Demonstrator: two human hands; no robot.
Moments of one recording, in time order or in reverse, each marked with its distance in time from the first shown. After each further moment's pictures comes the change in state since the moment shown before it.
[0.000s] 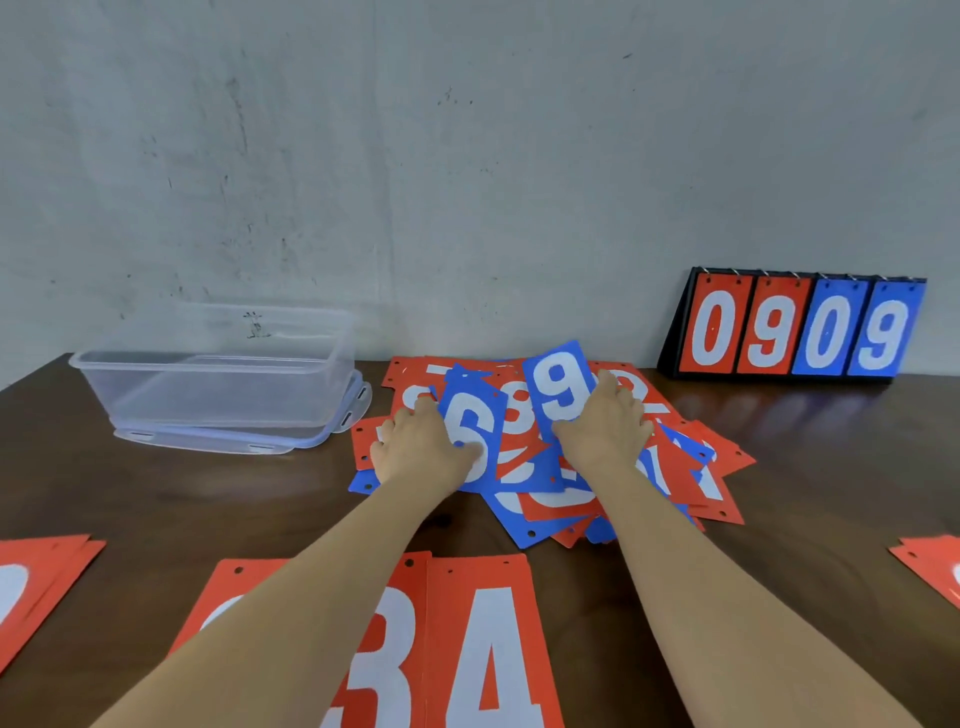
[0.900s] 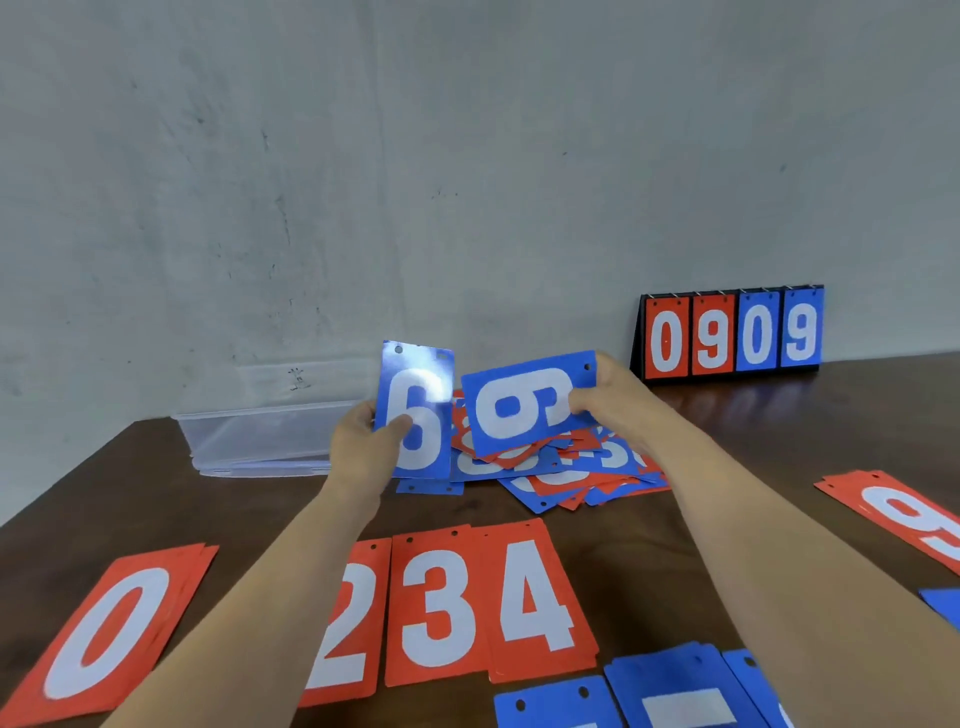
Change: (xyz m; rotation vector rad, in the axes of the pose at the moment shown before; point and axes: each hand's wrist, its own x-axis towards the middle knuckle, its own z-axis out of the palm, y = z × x) left_hand -0.060 -0.055 -0.088 -0.953 0.118 0.059; right_hand -0.068 -0.019 -0.111 0.678 -0.340 -0.148
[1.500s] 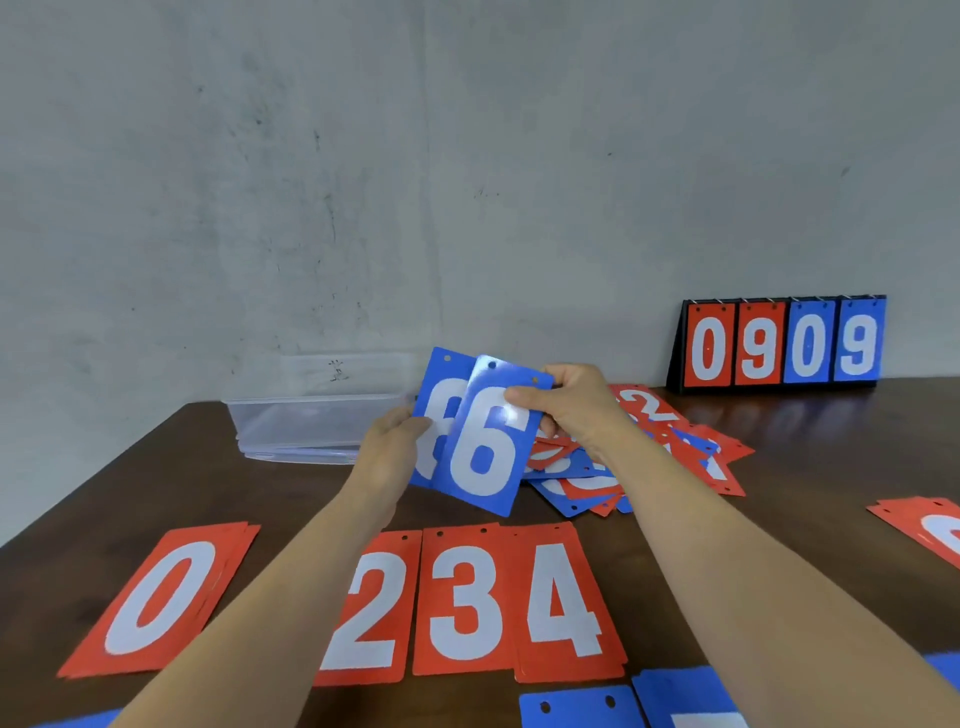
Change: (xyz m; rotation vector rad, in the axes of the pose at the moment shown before) left_hand -0.016 0.004 -0.017 -0.086 -0.120 -0.052; right_hand 0.000 -0.022 0.061 0.175 -0.074 -0.135
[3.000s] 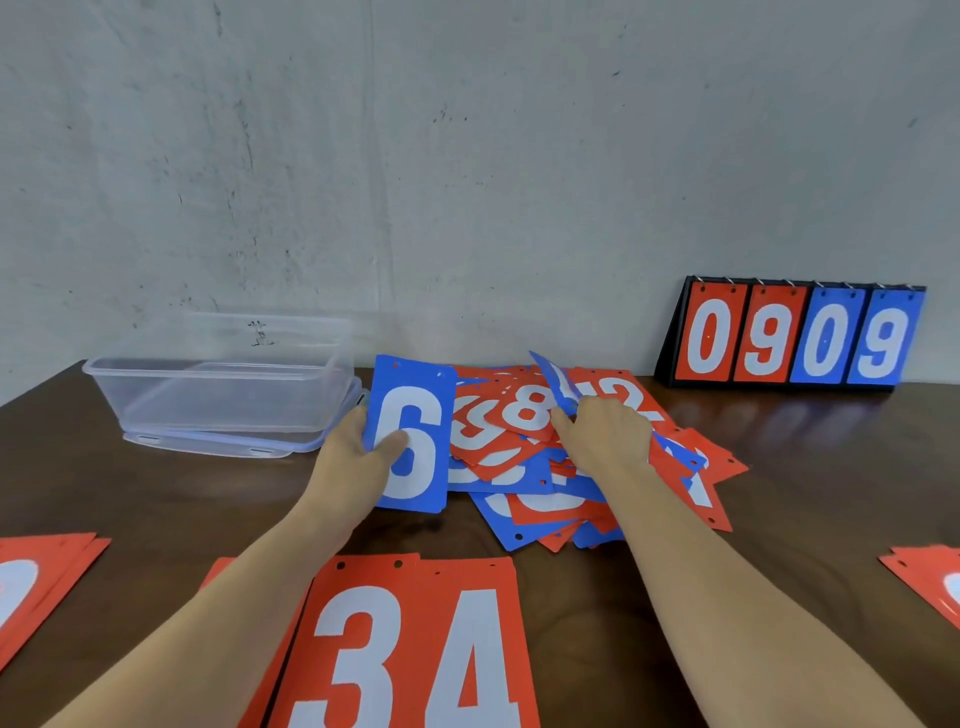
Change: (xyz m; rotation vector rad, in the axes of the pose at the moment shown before) left_hand 0.051 -0.052 0.051 0.216 0.078 -0.001; right_hand 0.083 0.125 -0.065 -1.312 0.234 0.105
